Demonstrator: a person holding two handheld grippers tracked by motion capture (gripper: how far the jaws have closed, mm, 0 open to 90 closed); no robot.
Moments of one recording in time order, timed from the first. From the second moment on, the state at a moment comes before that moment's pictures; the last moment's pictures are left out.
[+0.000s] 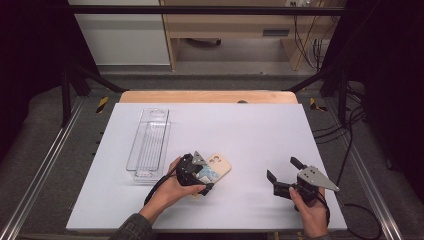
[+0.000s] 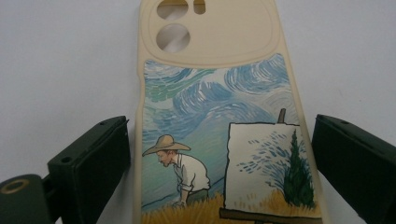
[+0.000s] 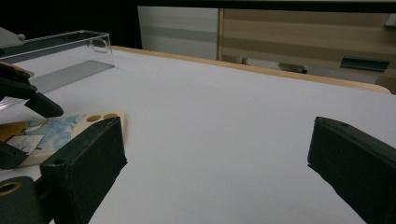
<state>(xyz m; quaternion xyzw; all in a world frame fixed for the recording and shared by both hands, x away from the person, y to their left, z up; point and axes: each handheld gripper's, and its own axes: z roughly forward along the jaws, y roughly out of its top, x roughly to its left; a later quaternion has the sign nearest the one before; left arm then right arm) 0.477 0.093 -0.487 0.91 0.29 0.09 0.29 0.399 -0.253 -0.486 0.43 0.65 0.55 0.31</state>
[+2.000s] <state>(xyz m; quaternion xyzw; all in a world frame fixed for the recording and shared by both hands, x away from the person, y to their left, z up) 0.459 0.108 -0.439 0.79 0.29 0.23 0.49 0.412 -0.213 -0.448 0.44 0.64 0.60 0.19</state>
